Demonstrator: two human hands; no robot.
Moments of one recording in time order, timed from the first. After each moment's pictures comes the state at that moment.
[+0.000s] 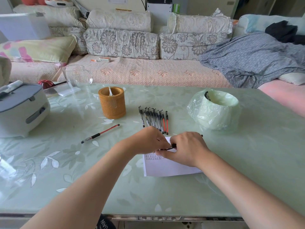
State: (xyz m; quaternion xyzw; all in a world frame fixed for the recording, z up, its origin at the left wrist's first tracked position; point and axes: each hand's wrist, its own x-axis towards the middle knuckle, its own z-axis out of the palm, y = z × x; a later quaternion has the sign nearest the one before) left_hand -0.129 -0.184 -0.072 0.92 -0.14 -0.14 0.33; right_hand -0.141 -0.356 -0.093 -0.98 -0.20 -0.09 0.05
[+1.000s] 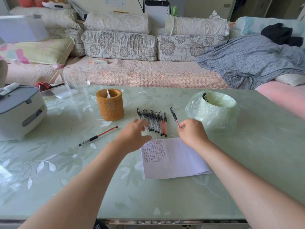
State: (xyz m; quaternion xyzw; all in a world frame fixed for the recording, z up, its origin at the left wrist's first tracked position) left_hand -0.104 -0.148 -0.094 0.96 -0.11 0.04 0.25; right_hand -0.078 -0.373 -0.103 -0.96 0.00 -0.11 0.25
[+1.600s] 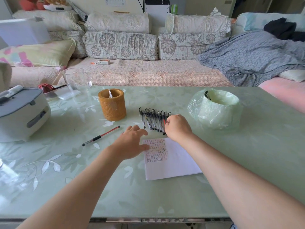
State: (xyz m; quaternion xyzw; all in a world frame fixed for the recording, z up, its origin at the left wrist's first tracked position) left_hand -0.111 -0.128 -0.115 0.98 -0.14 0.00 0.16; right_hand -0.056 -0.323 -0.107 -0.97 -0.03 -0.07 0.24
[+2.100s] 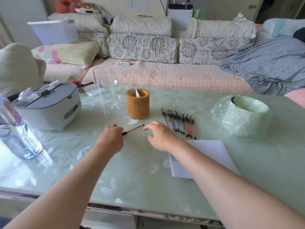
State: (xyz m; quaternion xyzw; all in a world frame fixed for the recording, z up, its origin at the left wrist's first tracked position) left_hand -0.130 -0.007 -0.114 0.99 0.08 0.05 0.08; right_hand -0.091 -0.208 -0.107 -0.93 -0.27 0.02 0.23
